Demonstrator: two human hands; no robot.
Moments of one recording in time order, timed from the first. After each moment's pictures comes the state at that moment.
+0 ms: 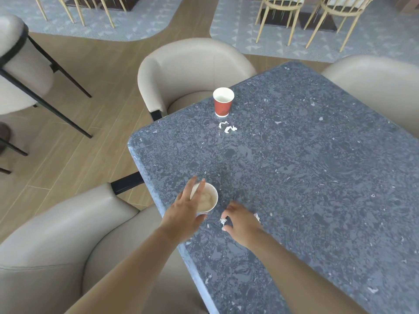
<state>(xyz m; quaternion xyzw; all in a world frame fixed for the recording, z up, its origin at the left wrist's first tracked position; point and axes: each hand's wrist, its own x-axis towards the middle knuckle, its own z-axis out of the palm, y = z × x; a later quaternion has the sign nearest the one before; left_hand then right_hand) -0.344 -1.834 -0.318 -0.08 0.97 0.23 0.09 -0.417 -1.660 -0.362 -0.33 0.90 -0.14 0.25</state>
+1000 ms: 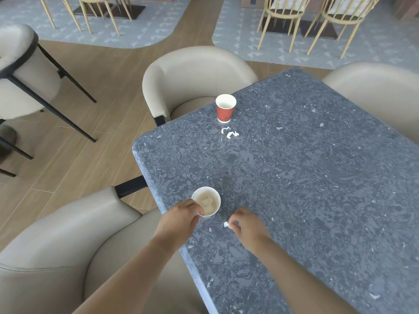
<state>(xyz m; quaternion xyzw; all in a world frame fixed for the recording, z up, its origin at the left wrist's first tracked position) -0.328 -1.842 -0.306 -0.07 0.96 0.25 0.02 -0.414 -1.647 -0.359 -0.29 0.91 -0.21 0.21</state>
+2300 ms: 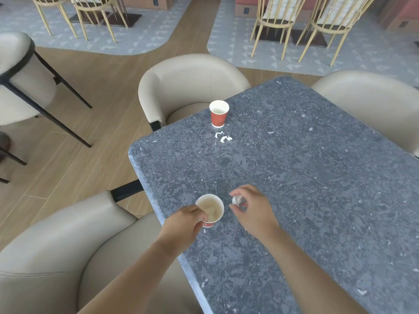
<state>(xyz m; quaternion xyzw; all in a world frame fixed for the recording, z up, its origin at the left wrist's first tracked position) -0.327 -1.823 -0.298 -0.04 0.97 0.25 0.05 -0.431 -1.641 -0.282 -0.26 0.89 -0.37 0.08</state>
